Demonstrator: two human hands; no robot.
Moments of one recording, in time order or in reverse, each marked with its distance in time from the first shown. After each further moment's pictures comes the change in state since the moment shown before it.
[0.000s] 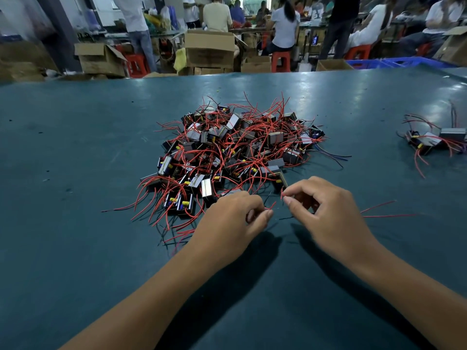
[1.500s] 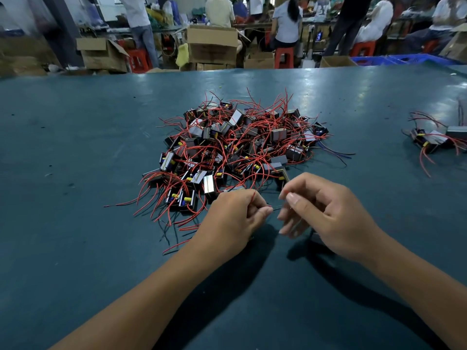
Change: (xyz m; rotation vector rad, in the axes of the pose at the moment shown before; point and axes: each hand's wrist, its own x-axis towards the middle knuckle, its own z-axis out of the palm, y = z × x) left_hand 0.003 -0.002 0.004 -0.204 -0.008 -0.136; right_hand -0.002 -0.006 -0.008 0.595 -0.307 0.088
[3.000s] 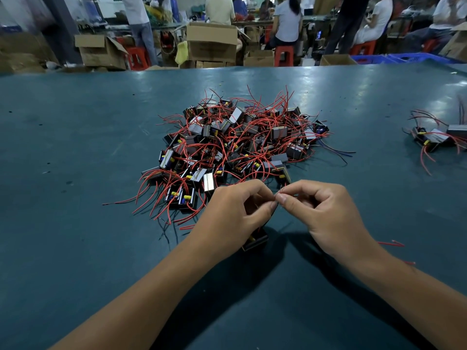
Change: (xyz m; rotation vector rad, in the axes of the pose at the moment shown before) left_hand -0.005 0.006 -0.008 -0.200 0.043 0.162; right_hand 0.004 0.012 0.014 -0.121 0.266 -0.015
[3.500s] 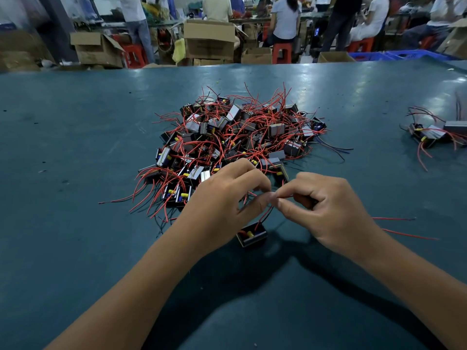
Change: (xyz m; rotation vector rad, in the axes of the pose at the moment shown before) left_hand 0.008 0.006 -0.020 0.369 0.008 0.314; right_hand 0.004 -0.013 -0.014 -0.326 -0.157 -0.271
